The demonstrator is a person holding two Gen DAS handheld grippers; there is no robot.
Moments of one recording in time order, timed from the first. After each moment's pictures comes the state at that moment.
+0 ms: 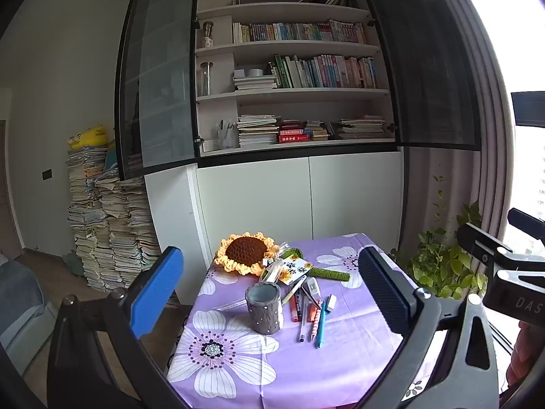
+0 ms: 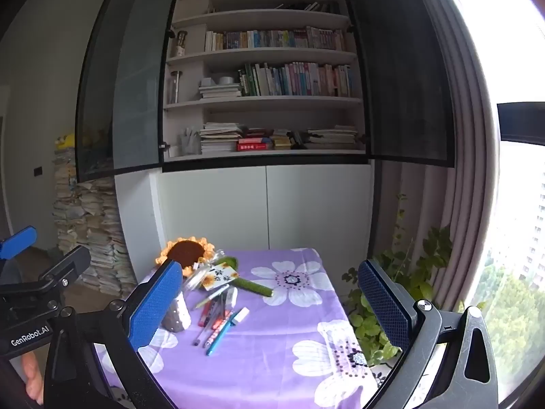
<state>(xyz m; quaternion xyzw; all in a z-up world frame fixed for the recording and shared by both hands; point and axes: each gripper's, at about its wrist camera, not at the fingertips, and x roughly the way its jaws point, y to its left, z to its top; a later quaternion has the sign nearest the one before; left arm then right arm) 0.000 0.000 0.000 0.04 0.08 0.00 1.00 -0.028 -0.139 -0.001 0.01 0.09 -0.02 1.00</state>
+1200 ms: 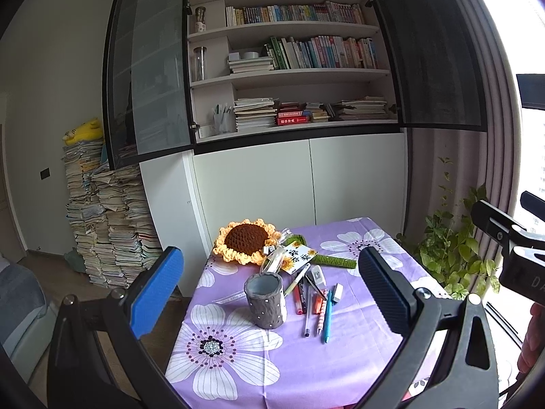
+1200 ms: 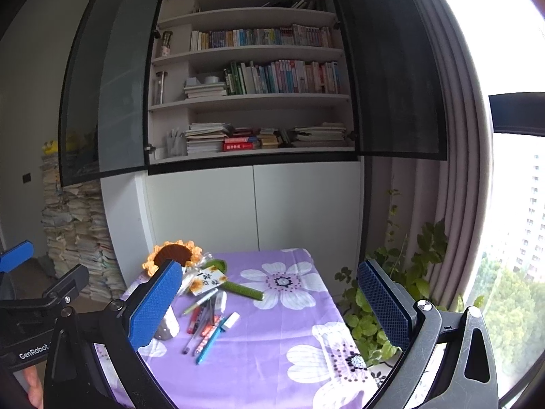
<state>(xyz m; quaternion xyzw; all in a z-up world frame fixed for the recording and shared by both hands) 0.031 -0.001 -0.009 0.06 0.12 0.00 0.99 -0.007 -0.148 -0.009 0.04 0.09 -0.04 0.99</state>
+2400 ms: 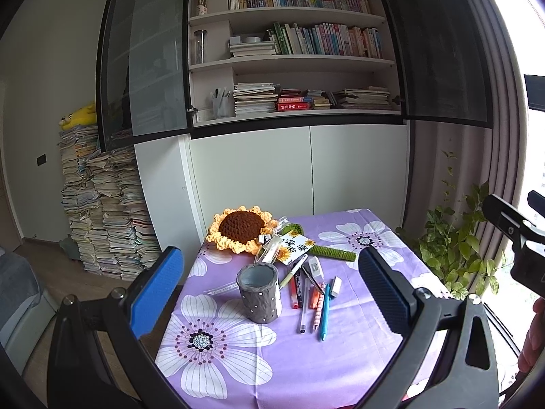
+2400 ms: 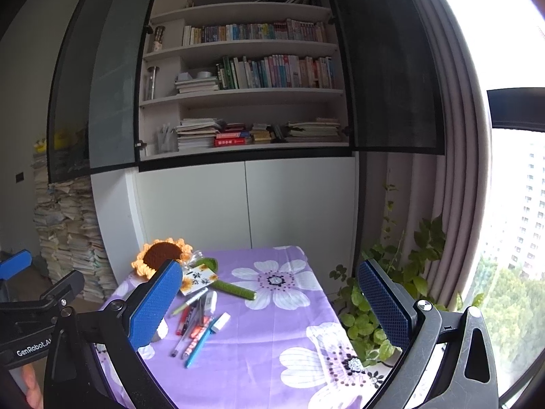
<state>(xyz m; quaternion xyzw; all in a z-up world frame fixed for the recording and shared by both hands) 0.053 -0.002 -0.025 0.05 0.14 0.00 0.99 0.006 -0.153 -0.022 0.04 0.09 -0.05 0.99</state>
